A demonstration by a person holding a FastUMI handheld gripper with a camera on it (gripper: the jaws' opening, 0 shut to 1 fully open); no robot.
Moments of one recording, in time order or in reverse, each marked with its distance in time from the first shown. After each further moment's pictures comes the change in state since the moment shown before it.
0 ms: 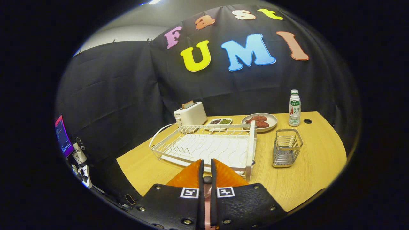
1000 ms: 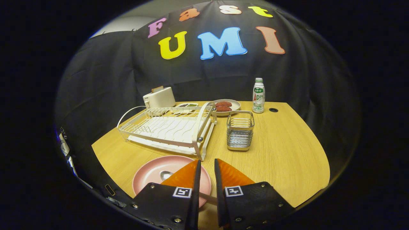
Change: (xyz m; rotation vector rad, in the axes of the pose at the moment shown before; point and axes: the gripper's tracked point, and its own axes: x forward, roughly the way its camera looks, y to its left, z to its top) arm -0.045 -0.098 -0.034 -0.045 0.092 -0.234
